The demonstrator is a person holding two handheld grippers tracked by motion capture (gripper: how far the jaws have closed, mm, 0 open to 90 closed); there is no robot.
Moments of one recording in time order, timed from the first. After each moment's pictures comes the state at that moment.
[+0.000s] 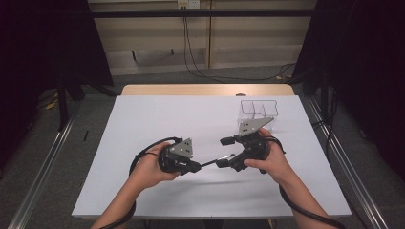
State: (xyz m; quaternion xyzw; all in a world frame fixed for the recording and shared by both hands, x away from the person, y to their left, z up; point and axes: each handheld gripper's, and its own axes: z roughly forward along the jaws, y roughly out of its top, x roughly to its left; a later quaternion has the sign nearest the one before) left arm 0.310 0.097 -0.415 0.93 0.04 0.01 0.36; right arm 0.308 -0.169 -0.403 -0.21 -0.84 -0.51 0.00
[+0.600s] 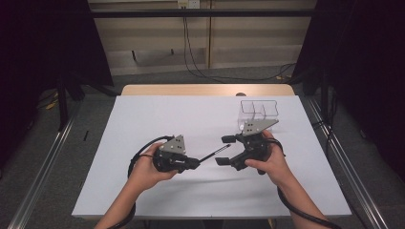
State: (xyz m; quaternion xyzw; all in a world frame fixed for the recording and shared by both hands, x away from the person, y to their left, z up) left arm 0.311 0.112 -0.418 0.90 0.09 0.01 0.43; right arm 0.308 -0.174 -0.409 -0.22 -0.81 -0.55 -0.01
